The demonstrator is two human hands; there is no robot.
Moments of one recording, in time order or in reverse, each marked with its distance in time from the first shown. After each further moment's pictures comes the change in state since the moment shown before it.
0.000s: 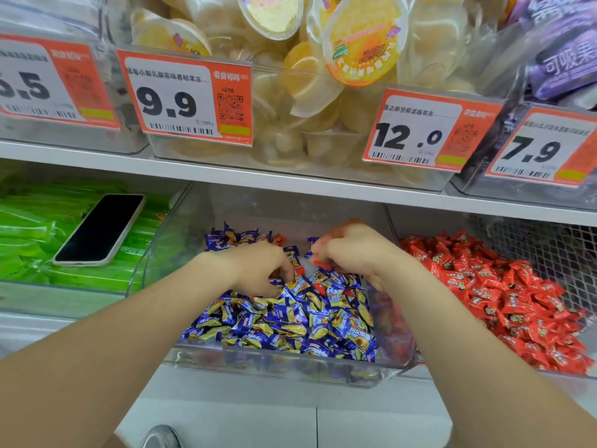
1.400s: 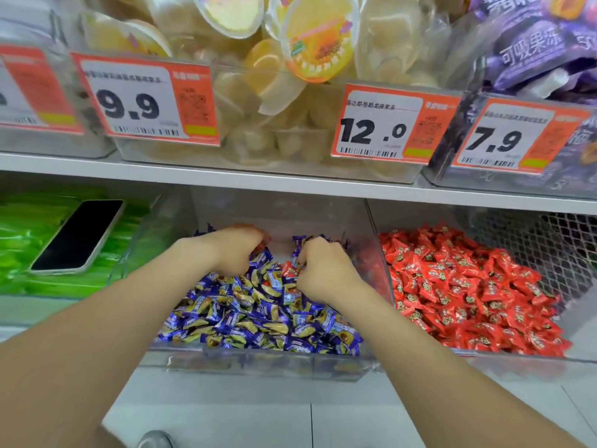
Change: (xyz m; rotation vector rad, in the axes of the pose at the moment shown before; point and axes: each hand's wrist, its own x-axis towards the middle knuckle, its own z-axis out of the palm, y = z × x) left_hand 0.015 -0.012 -0.016 0.085 0.018 -0.248; right_hand -0.014 0.015 0.036 -0.377 0.109 -0.136
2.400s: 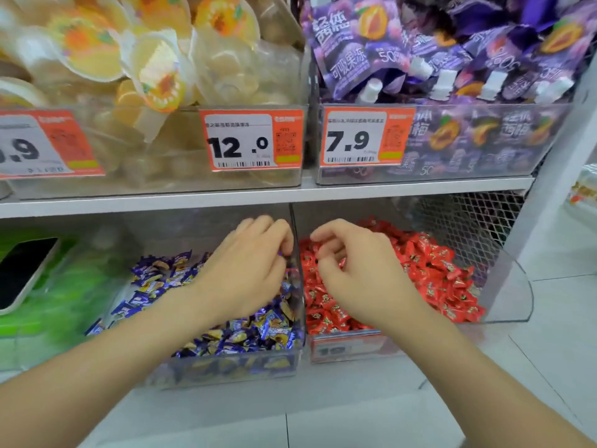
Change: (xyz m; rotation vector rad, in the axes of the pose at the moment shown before) left_hand -0.061 0.173 -0.024 -0.110 0.567 0.326; right_hand -0.112 0.096 -0.102 0.257 0.432 -0.219
